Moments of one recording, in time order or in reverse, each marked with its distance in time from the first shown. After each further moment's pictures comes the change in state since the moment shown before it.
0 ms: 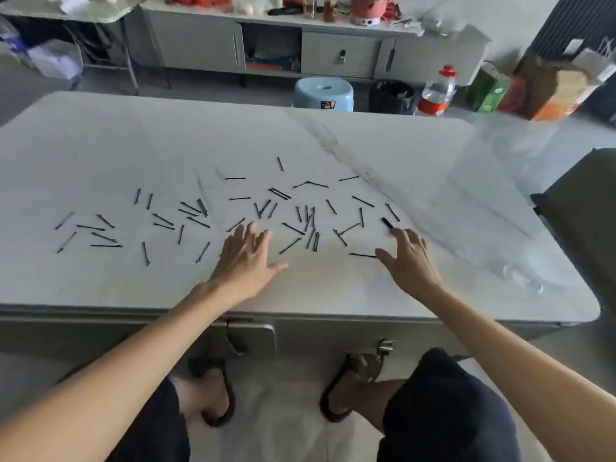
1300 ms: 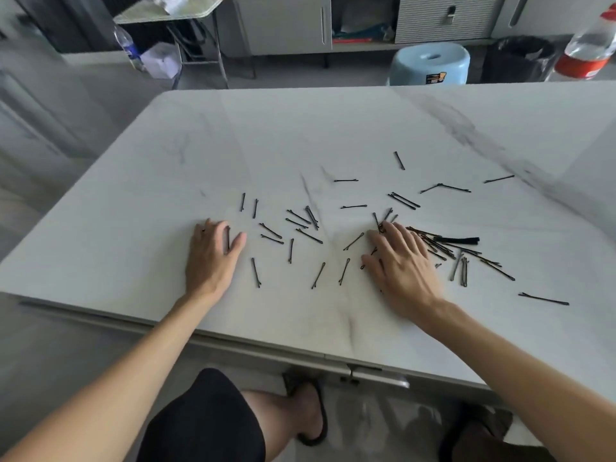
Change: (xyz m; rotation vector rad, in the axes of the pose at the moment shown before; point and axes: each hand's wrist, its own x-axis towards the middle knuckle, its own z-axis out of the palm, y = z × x) left_hand 0.015 -0.271 -0.001 -0.238 0.448 -0.515; right_hand 0.039 -0.181 0.156 -0.180 0.048 -0.506
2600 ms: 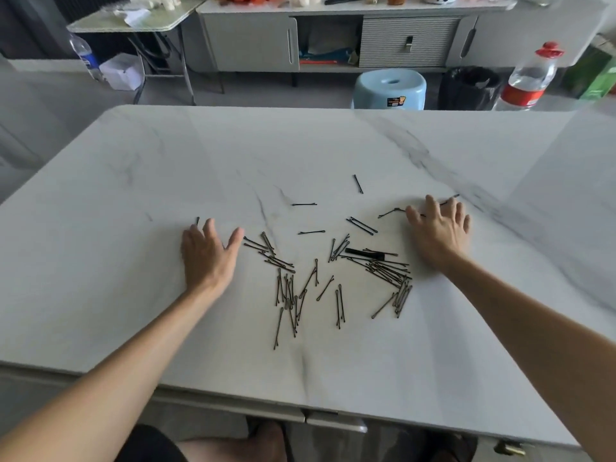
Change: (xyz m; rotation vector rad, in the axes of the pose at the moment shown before) left_hand 0.042 0.083 0.046 0.038 0.021 -0.080; right_hand 0.089 0.146 -0.025 0.039 -0.019 0.586
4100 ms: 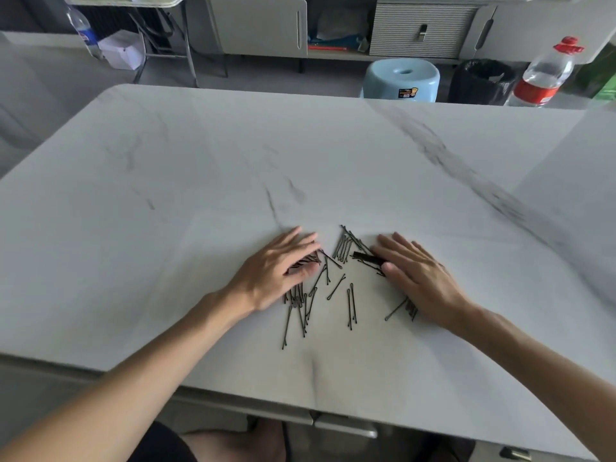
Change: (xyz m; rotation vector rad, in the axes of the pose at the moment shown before) left_hand -0.044 0.034 0.001 -0.086 -0.514 0.765; right_hand -0.089 -0.012 -0.002 0.133 -0.273 -0.631
